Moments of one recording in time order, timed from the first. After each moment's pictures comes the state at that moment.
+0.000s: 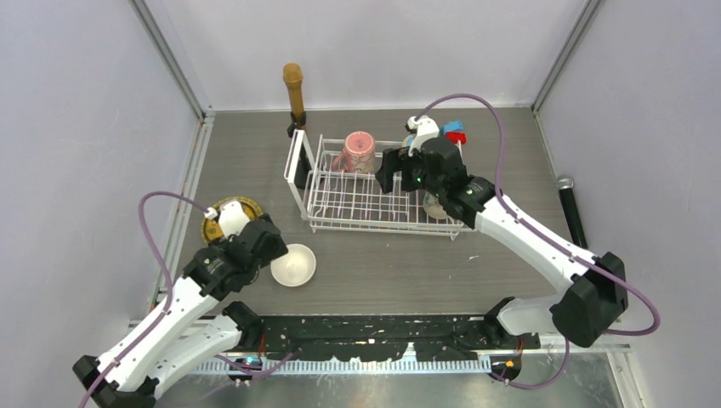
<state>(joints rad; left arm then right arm) -0.67 0.72 0.75 -1.07 -0.62 -1.00 0.64 1.29 1.10 -0.22 0.12 0.31</state>
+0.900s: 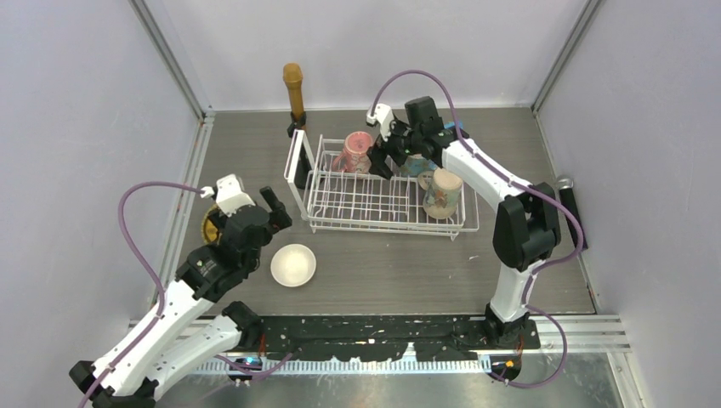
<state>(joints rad) -0.67 0.68 0.80 -0.67 -0.74 -0.72 0.45 1.83 1.53 -0.39 -0.49 -0.46</state>
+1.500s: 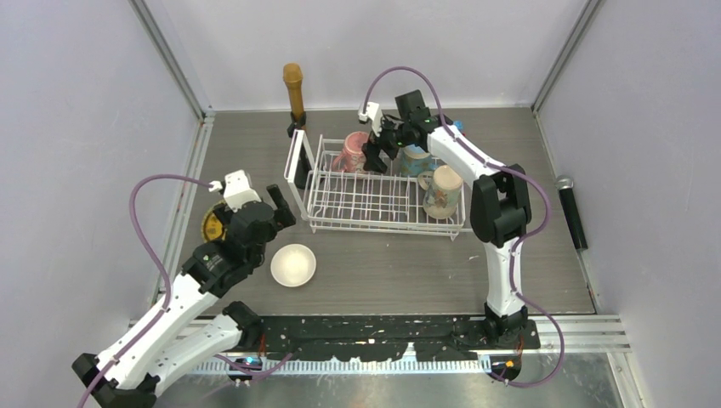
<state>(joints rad) -0.67 0.70 0.80 -0.62 -0.73 -0.65 0.42 2.11 1.85 -0.53 -0.62 -0.62</state>
